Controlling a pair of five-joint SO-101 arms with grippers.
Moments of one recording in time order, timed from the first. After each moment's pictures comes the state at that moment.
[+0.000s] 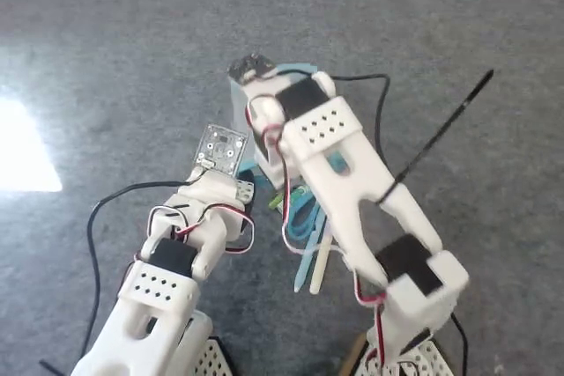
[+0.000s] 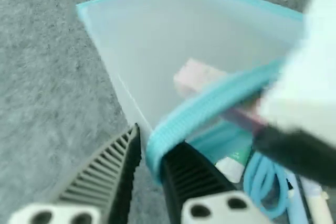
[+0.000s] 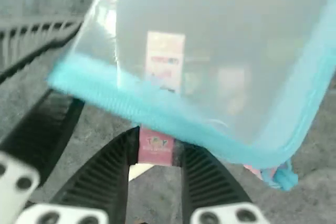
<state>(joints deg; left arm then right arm) 12.7 -57.9 79.9 31.5 2.4 -36.2 13.5 -18.2 97.1 3.0</state>
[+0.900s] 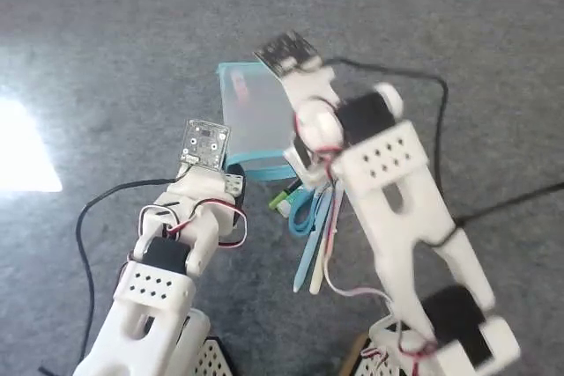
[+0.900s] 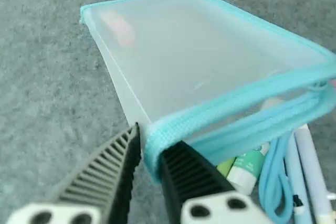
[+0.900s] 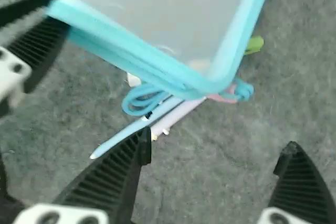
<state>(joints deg) 8.0 -57.9 79.2 31.4 4.7 -30.3 -12.3 0.1 94.2 7.5</state>
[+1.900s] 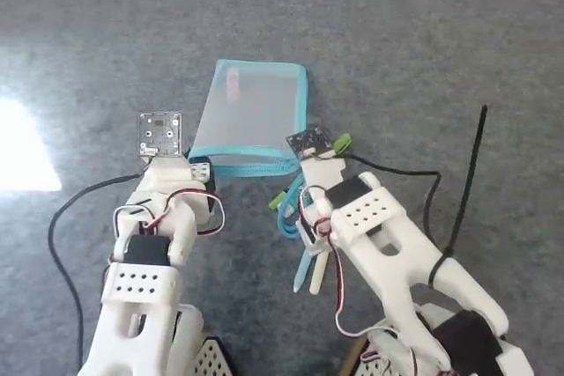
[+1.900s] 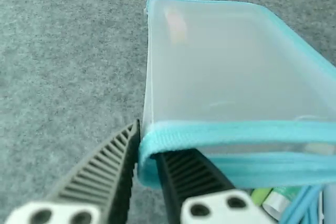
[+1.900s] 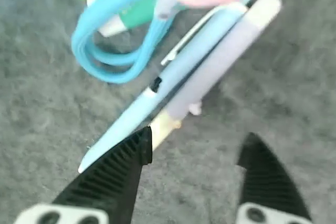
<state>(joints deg) -2.5 -57.9 77.8 31.5 8.2 -35.6 -19.3 48.4 64.0 -8.1</state>
